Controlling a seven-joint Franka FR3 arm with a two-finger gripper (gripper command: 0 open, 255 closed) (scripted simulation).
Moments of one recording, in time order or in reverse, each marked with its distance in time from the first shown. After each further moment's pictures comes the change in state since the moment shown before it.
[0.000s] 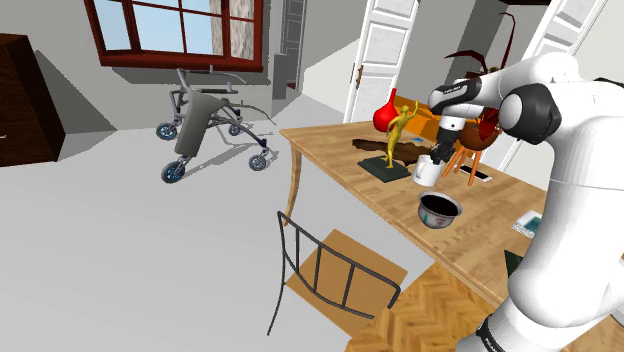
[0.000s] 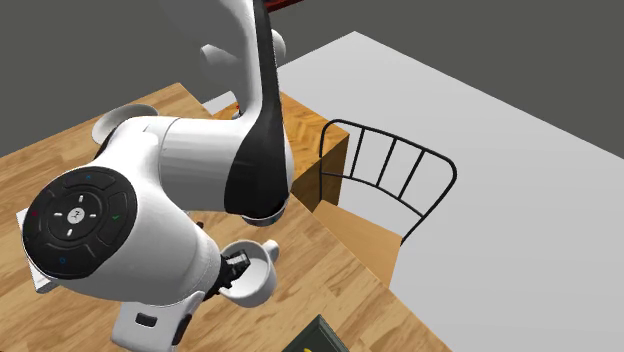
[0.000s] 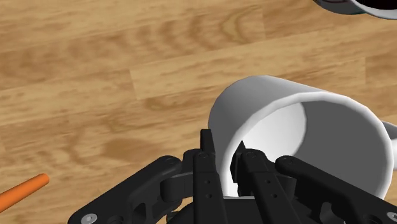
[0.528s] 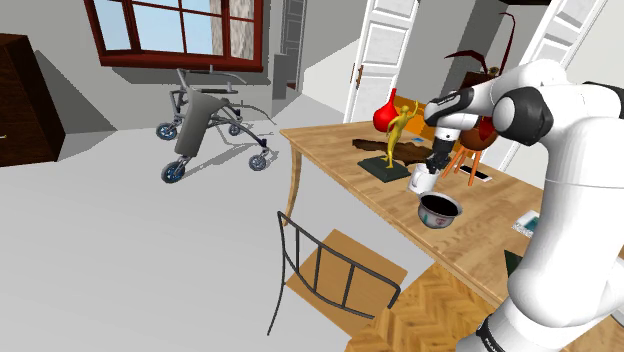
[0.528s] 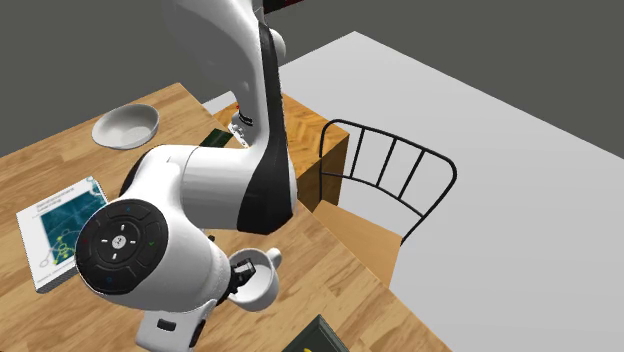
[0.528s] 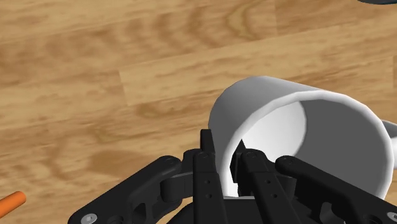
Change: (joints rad) arm -0.003 0.037 0.010 -0.060 0.020 0.093 -0.009
